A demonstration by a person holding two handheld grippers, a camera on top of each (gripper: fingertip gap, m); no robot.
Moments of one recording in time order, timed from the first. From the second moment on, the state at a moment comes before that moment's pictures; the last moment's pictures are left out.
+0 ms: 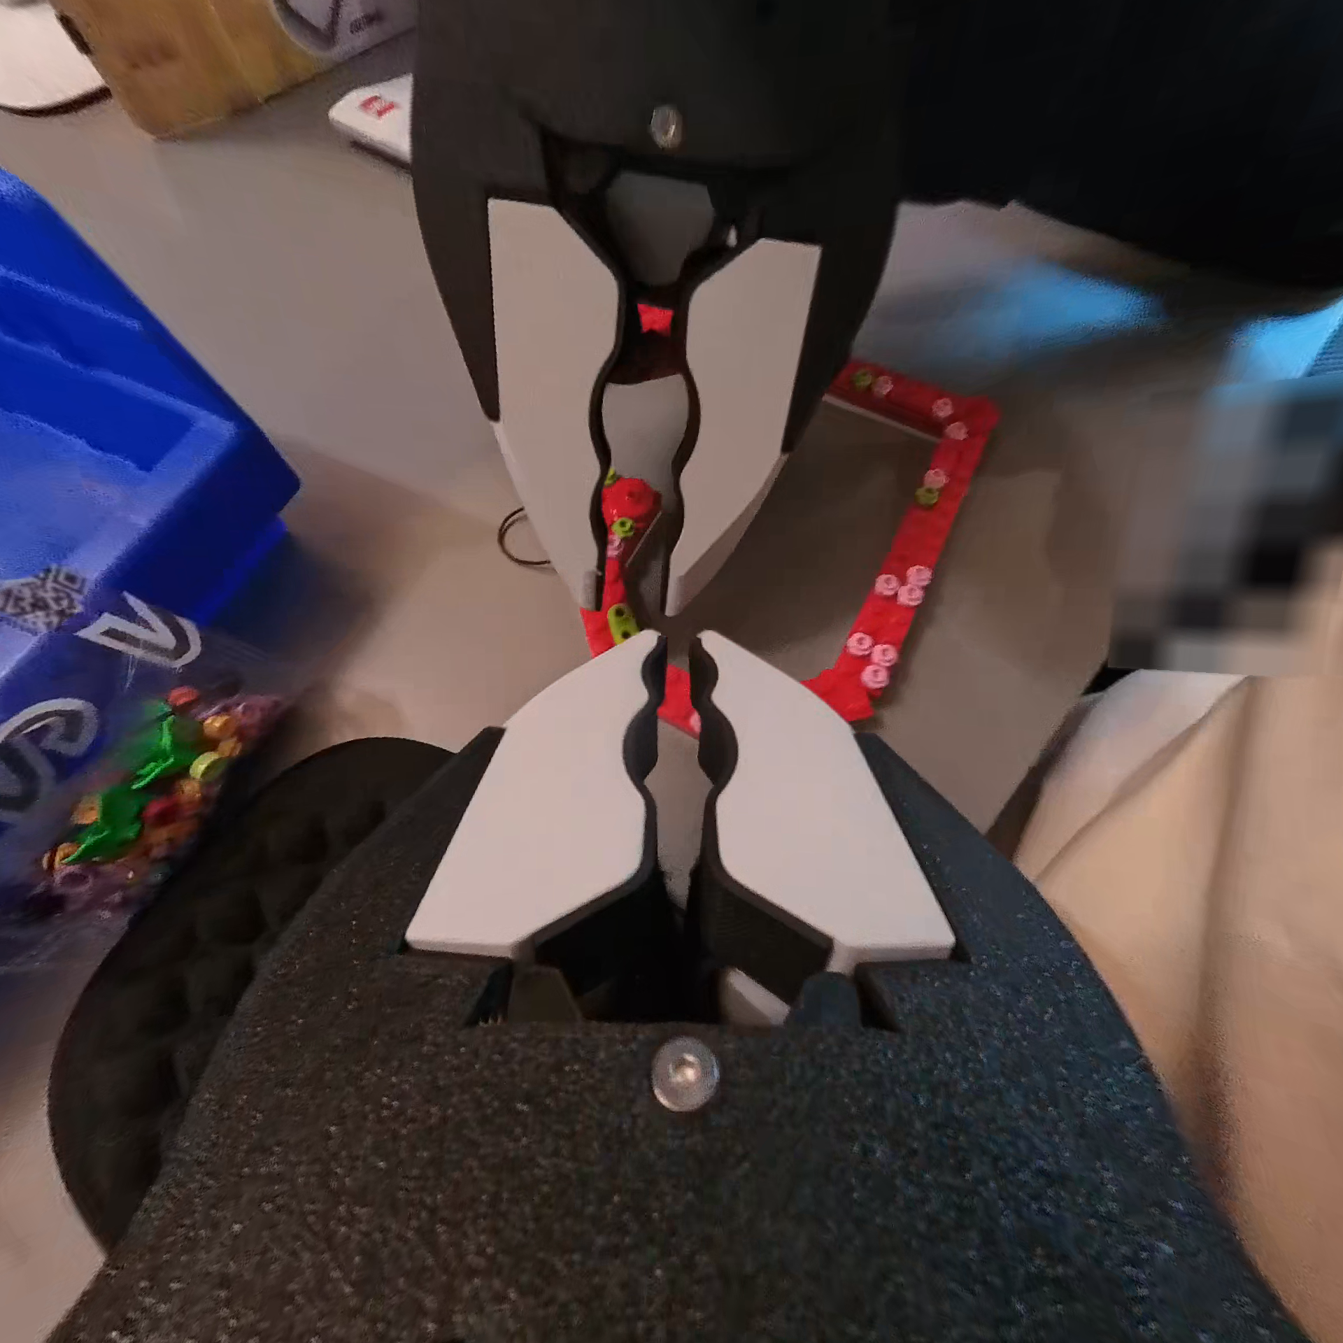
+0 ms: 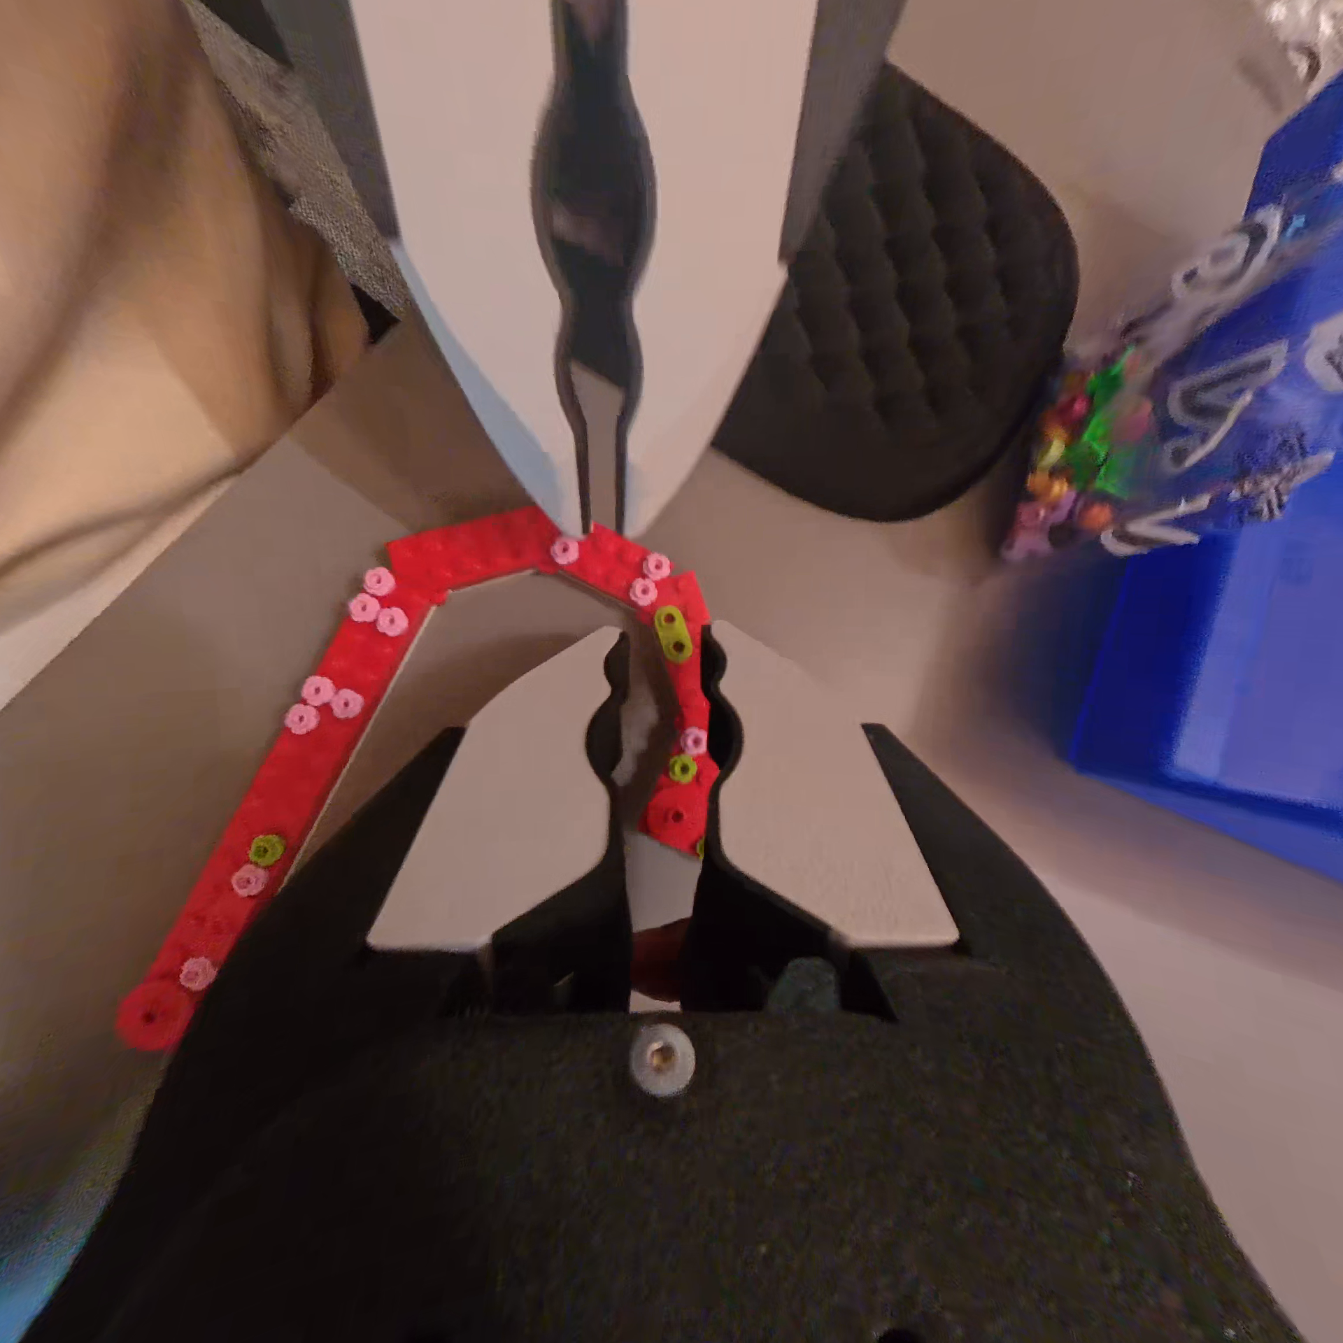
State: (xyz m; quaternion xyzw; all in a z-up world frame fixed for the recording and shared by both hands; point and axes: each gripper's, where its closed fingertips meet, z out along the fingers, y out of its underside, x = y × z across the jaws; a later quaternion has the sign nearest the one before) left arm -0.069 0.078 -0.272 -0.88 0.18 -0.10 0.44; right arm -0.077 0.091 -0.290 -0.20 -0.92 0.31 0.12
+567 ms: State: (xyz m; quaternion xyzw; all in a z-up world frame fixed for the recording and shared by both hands) left arm -0.081 0.084 -0.298 -0.91 0.15 -0.10 0.38; right arm -0.082 0.088 -0.302 -0.14 -0.94 0.29 0.13
